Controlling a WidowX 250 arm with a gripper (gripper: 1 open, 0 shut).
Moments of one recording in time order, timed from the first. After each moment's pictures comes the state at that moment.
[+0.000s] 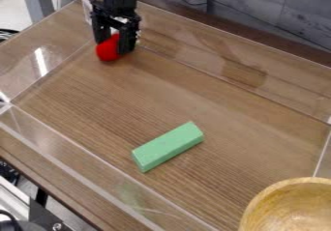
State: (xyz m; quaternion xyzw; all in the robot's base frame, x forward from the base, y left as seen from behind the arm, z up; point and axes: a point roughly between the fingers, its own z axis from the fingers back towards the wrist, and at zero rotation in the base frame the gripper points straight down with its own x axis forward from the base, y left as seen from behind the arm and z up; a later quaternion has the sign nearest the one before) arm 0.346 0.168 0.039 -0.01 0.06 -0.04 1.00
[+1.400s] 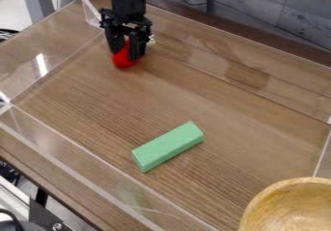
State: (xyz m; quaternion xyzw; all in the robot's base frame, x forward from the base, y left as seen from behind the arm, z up) arm 0.343 0.136 0.038 -0.05 0.05 -0.02 1.00
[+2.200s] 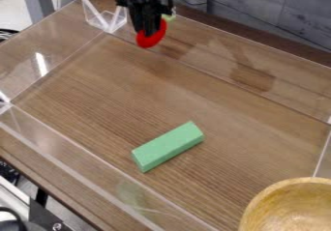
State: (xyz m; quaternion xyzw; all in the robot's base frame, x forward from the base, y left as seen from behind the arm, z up) arm 0.365 0.115 0.097 -0.05 -0.01 0.00 1.00
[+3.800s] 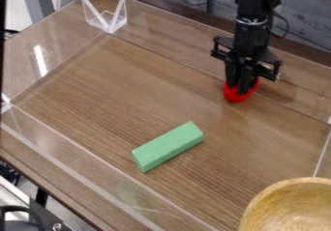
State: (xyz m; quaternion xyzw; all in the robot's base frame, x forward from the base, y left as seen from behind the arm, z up) arm 0.361 -0.049 0.038 -0.04 0.01 -0.08 1.00
